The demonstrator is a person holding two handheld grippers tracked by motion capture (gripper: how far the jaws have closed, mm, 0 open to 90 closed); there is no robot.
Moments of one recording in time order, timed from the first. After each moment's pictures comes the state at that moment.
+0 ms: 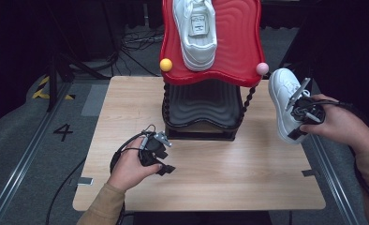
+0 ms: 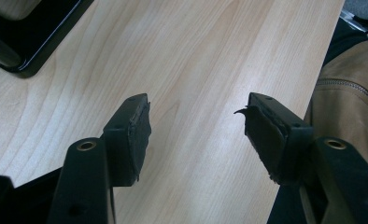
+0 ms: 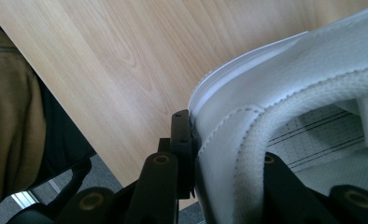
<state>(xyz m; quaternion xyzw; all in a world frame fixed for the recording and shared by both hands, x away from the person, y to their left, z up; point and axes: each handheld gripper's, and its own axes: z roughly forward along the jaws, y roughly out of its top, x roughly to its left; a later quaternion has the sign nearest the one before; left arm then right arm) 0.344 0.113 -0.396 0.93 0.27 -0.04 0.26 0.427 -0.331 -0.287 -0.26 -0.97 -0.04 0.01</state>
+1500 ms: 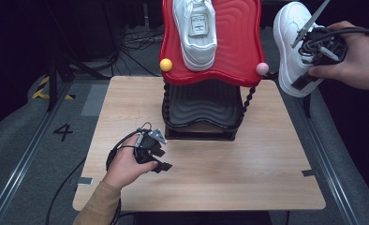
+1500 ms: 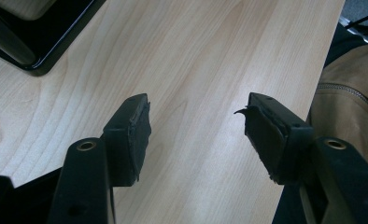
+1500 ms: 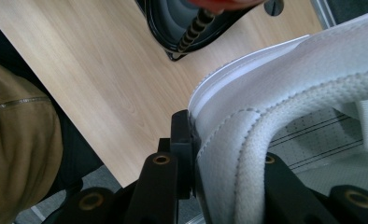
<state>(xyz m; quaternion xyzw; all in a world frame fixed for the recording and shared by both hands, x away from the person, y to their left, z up) 0.350 0.123 -0.395 0.92 0.27 -0.04 0.28 0.438 -0.269 -0.120 -0.25 -0.96 -0.06 -0.07</state>
